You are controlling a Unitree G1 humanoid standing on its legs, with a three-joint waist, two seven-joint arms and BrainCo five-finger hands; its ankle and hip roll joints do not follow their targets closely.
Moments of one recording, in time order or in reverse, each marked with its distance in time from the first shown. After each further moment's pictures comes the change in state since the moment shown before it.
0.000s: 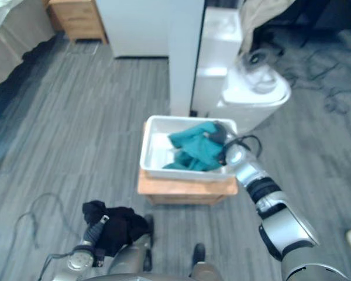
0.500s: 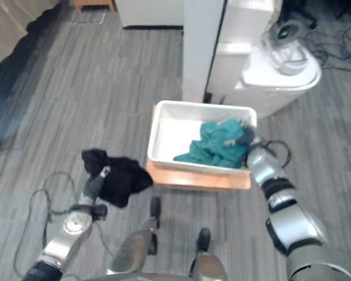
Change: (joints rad) left arm -0.191 0.147 0.016 -0.414 -0.064 -0.052 -0.006; right arm 0.172 0.015 -0.119 0.042 -0.088 0.006 -0.099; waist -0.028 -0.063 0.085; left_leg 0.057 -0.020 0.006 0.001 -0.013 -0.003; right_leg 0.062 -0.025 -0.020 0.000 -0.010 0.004
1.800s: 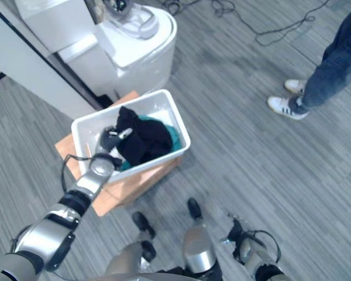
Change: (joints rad) left arm -0.609 -0.113 -0.050 0.652 0.120 0.079 0.173; right arm 0.489 0.137 0.033 0.064 -0.186 0.010 0.008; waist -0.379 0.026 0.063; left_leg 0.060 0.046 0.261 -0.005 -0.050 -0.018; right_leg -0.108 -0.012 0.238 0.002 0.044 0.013
